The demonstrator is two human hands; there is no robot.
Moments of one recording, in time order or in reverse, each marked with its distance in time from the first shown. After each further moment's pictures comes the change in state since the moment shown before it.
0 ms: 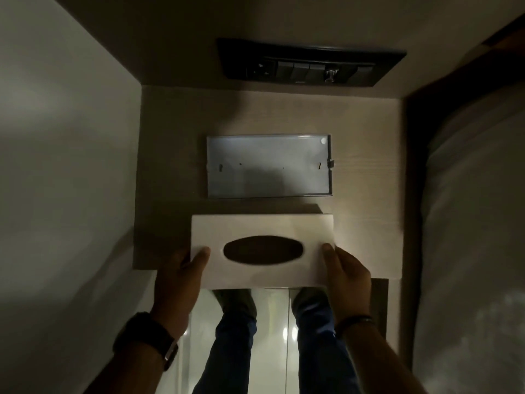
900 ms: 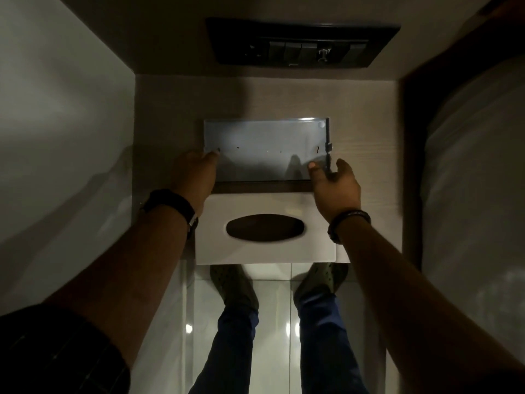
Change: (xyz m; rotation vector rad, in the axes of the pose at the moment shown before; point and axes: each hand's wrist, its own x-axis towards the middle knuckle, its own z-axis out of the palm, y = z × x) left_hand 0.100 0.092 0.049 0.189 0.061 0.122; right_hand 0.076 -0.087 0.027 -0.205 -0.018 -0.160
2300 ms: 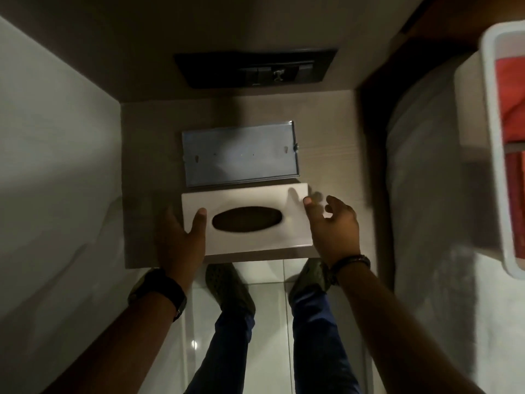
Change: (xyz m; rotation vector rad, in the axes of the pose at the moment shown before) left_hand -0.094 -0.051 0.001 0.114 0.145 0.061; right_hand -0.061 0.029 -0.058 -0.019 0.064 0.026
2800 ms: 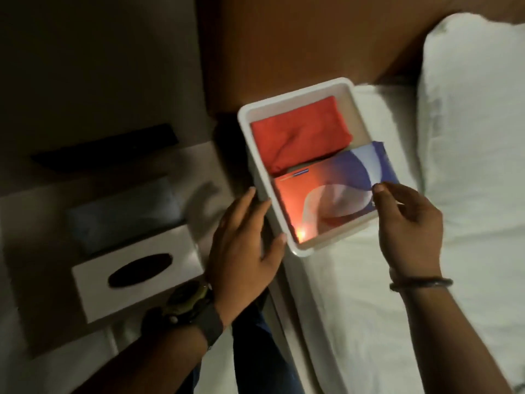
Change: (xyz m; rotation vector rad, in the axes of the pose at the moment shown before) left_hand -0.262 0.238 0.104 0.217 -0.456 1.004; right_hand -0.036 0.007 -0.357 0.223 0.591 -0.055
